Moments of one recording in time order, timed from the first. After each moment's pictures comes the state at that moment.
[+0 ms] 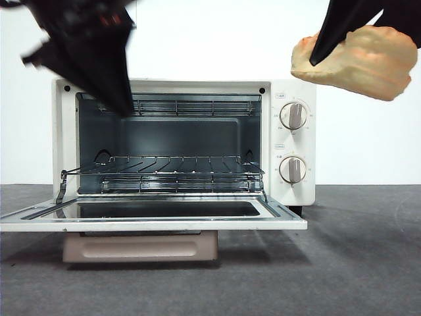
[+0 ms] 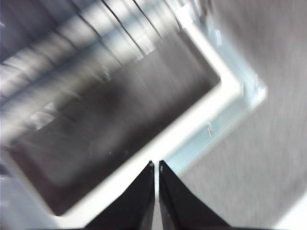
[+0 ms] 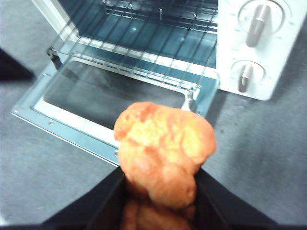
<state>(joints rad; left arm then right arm) -0.64 1.29 1.11 -0.75 0.12 -0.10 0.77 0.86 0.76 -0.52 0.04 0.36</state>
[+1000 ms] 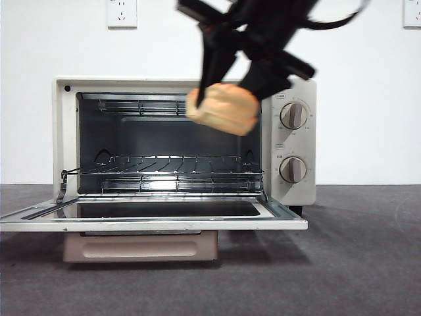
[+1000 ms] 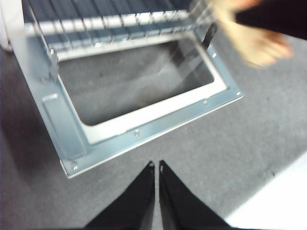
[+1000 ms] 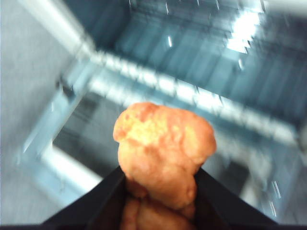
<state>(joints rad) -0.26 0.59 0.66 -0.78 0.45 -0.12 0.77 1.49 1.14 -0.38 -0.04 0.35</state>
